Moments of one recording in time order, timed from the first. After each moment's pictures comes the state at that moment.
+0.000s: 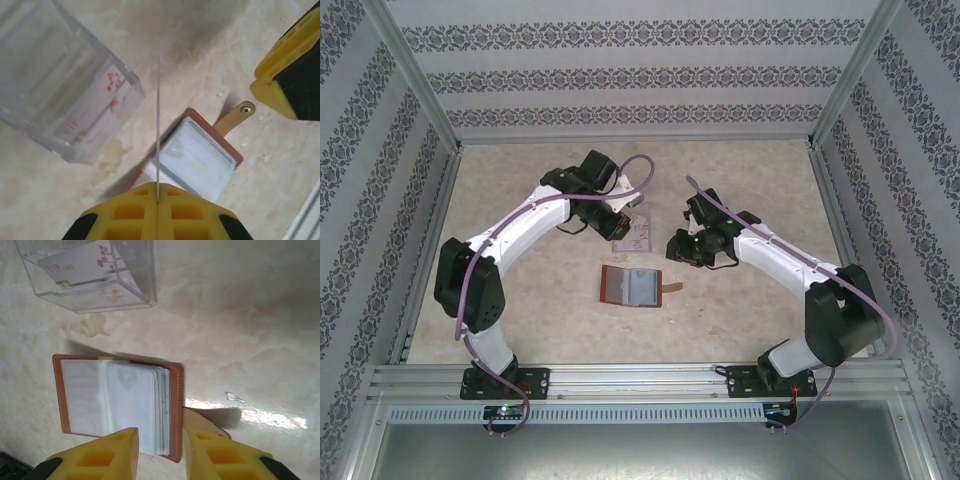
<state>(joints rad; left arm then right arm) -0.50 1.78 1.59 -0.98 0.36 0.24 0.48 1.48 1.01 -0.65 -0.33 0.67</state>
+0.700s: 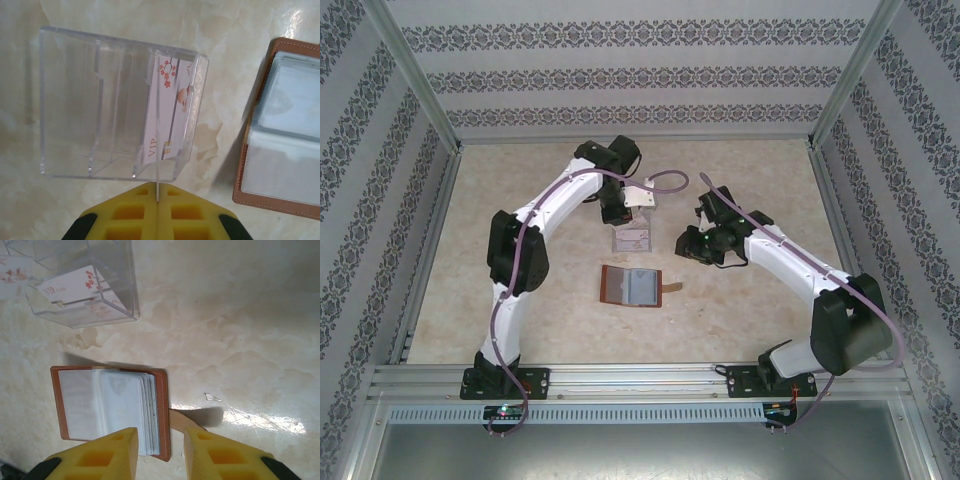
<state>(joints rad) -0.50 2.19 2.11 -1.32 0.14 0.85 0.42 1.43 1.00 -0.67 -0.32 0.67</state>
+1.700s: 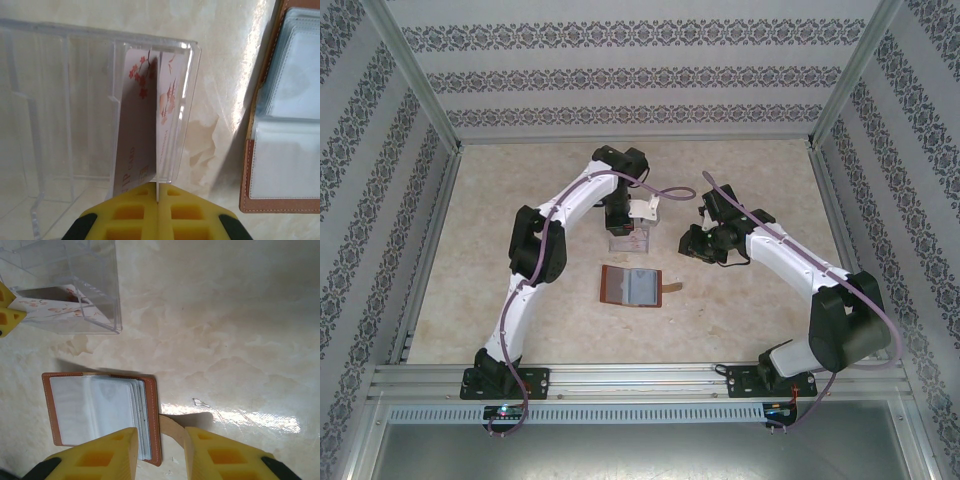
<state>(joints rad) -0.52 2.37 2.25 -1.46 0.13 0.94 0.39 1.45 1.00 -0.68 -0.32 0.65</state>
